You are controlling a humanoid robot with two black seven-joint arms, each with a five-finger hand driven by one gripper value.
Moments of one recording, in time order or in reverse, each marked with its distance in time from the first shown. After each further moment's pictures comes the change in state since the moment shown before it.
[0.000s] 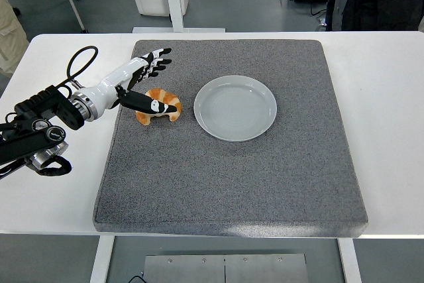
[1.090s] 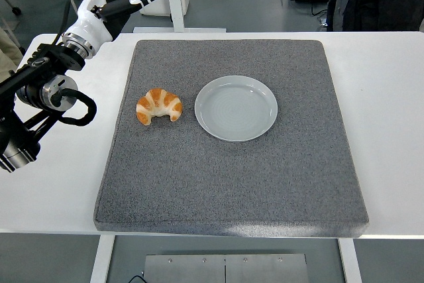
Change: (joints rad) left arm 0.067 -0.254 -0.506 0.322 -0.396 -0.180 -0.183; right arm 0.000 0.000 0.000 0.000 0.000 0.000 0.000
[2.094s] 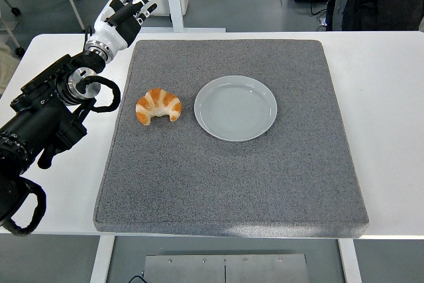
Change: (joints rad) left arm -0.142 -0.307 -0.013 0.696 -0.329 -0.359 0.059; right arm 0.000 0.000 0.000 -0.001 0.000 0.000 0.000
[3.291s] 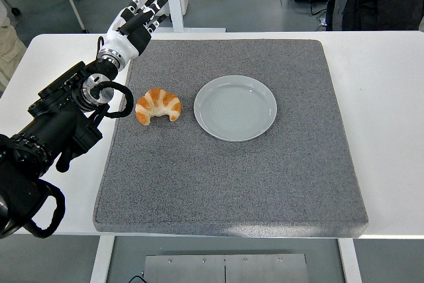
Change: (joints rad) left arm -0.020 -0.118 -0.041 0.161 -0.011 -0.013 0.011; right arm 0.000 0.000 0.000 0.001 0.000 0.000 0.000
